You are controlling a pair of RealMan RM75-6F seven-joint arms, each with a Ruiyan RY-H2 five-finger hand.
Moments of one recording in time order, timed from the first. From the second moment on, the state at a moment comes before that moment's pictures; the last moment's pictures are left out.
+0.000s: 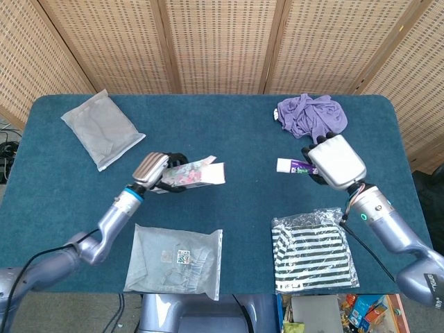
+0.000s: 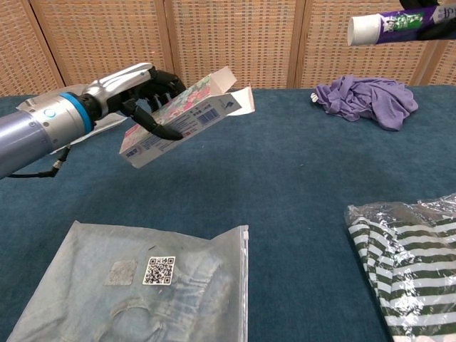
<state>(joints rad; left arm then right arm) -0.86 -1.76 -0.21 -0.90 1.49 0.98 -0.56 0.75 -0.89 0.24 -1.75 -1.33 0.94 -0.36</state>
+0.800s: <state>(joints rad) -1.07 -1.87 -0.33 -0.91 1.42 0.93 -0.56 0.88 -0.86 0.25 -1.94 -1.17 0.93 -0.89</state>
